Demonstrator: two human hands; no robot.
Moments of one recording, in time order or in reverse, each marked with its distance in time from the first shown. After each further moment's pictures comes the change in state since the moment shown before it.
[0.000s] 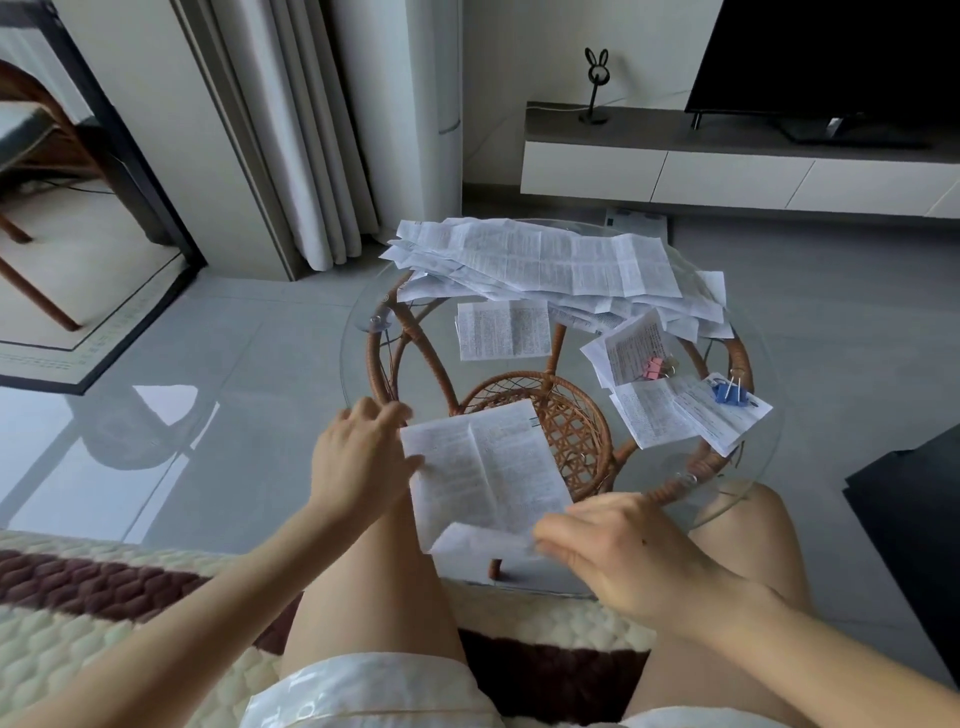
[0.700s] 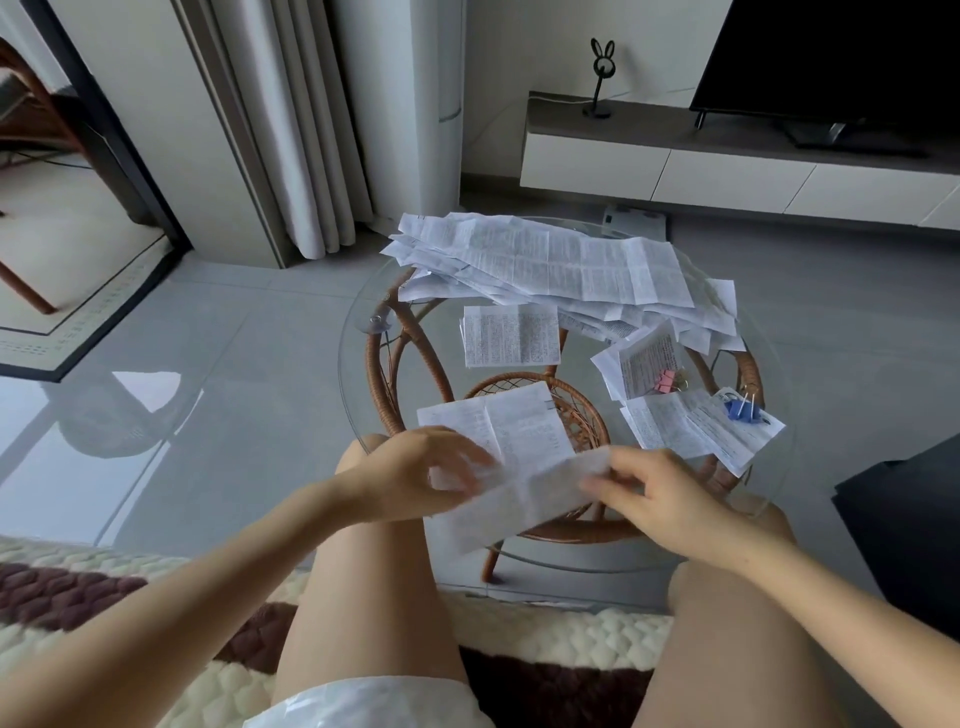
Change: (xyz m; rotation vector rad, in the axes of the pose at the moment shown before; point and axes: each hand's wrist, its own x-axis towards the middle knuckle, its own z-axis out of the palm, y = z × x) left_hand 0.033 -0.007 0.028 -0.530 -0.317 0.633; right_hand 0.018 0.050 -0.014 0.432 -0.080 0.518
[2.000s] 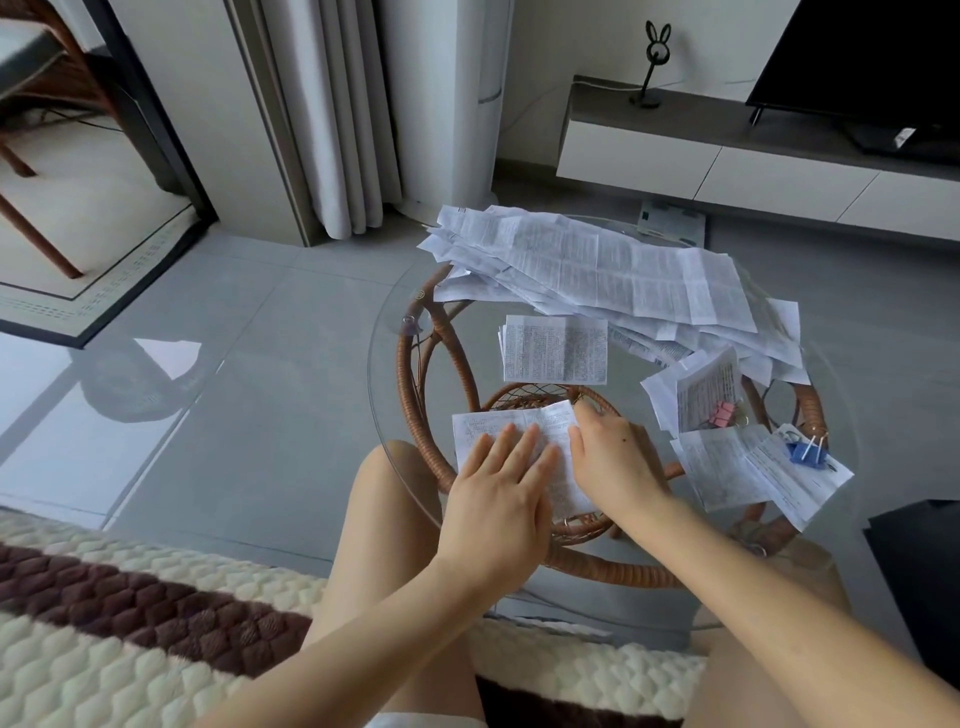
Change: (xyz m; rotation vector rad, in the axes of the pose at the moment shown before) left_hand 0.024 0.033 0.062 0.446 0.311 -0.306; right_hand 0.100 -0.003 0.042 -0.702 0.190 0.147
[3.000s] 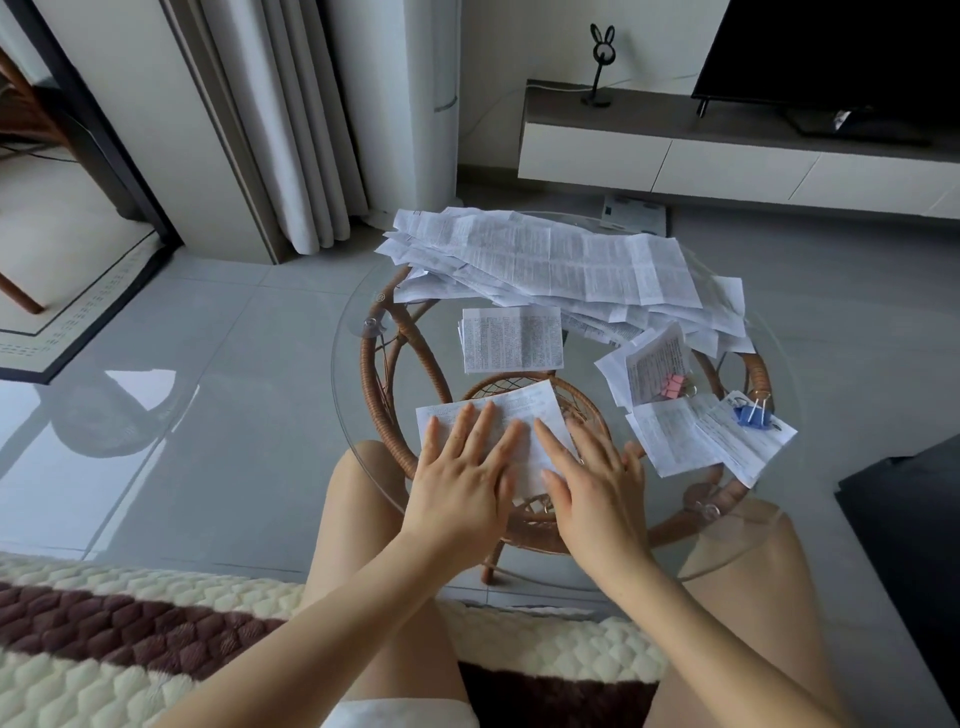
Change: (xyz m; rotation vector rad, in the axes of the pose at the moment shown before) left_hand 0.003 -0.007 0.002 0.169 -0.139 0.020; right_hand -0.066 0.011 0.032 0.101 0.166 0.071
